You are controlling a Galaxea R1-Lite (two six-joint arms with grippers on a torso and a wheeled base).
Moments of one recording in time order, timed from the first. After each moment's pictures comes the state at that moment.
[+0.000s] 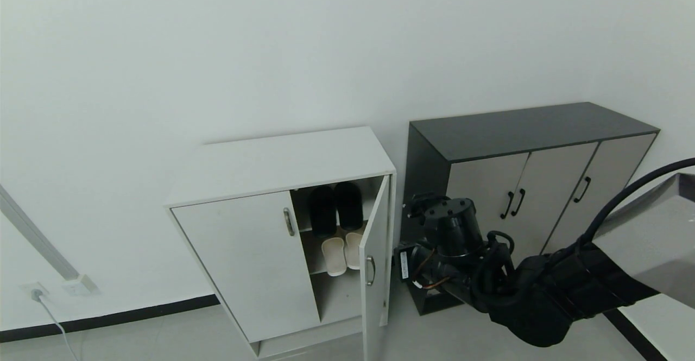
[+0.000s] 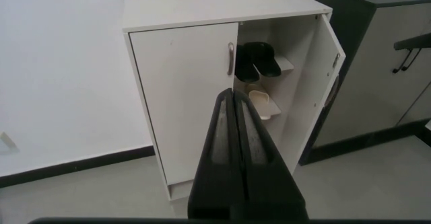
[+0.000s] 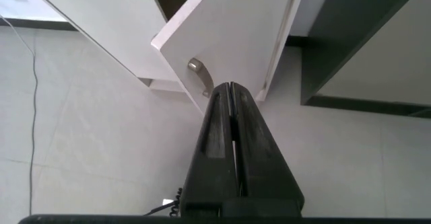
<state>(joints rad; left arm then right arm) 0.00 0.00 0.00 0.00 0.01 0.00 0.77 2.06 -0.97 -0.65 -0.28 0.26</state>
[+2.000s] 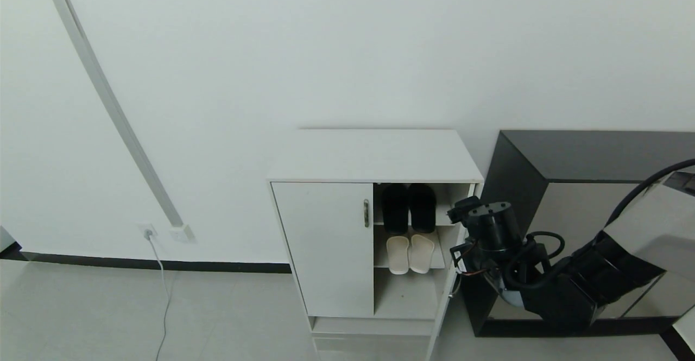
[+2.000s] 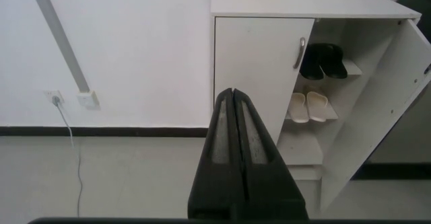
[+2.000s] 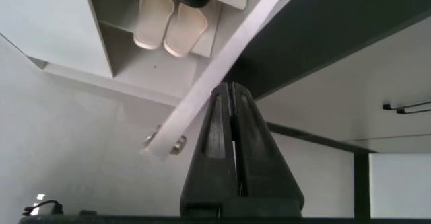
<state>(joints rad) 0.00 0.00 0.00 0.00 0.01 0.00 0.58 2.07 -0.84 -0.71 -0.55 -0.05</state>
